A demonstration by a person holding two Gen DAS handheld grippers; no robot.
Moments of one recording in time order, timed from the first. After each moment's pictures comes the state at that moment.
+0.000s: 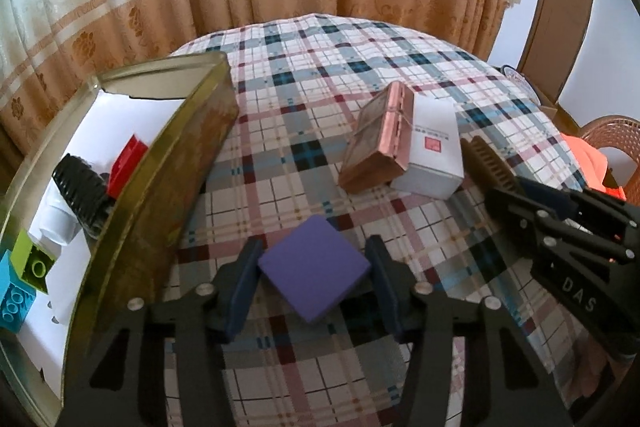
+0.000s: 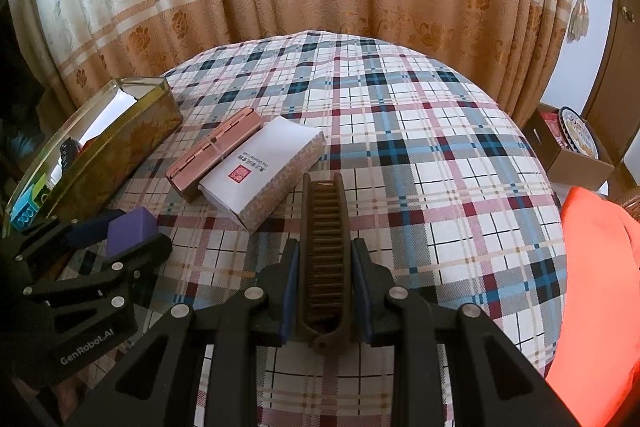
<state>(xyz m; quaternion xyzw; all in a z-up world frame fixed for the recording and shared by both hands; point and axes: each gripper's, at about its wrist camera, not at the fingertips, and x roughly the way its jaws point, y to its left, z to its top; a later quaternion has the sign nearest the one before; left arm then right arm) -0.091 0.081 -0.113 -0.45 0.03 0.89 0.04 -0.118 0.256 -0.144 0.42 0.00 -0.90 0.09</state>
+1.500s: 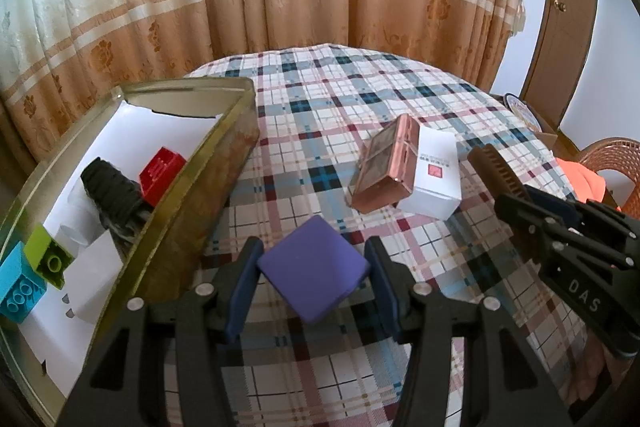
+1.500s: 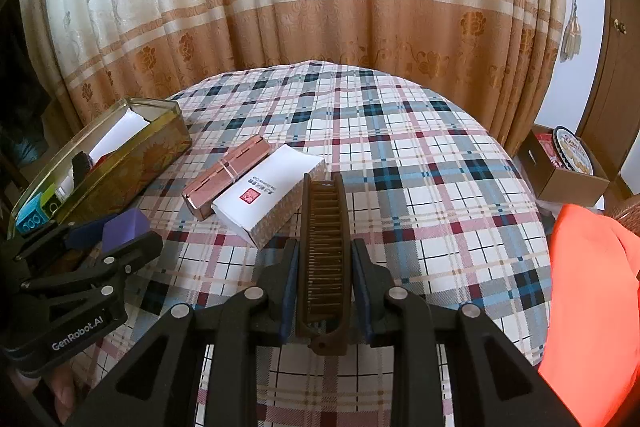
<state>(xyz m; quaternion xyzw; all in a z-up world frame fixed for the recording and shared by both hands) -0.080 0.069 -0.100 -0.40 0.01 0.92 0.02 -0.106 0.257 -0.132 0.37 0.00 -0.92 0.09</state>
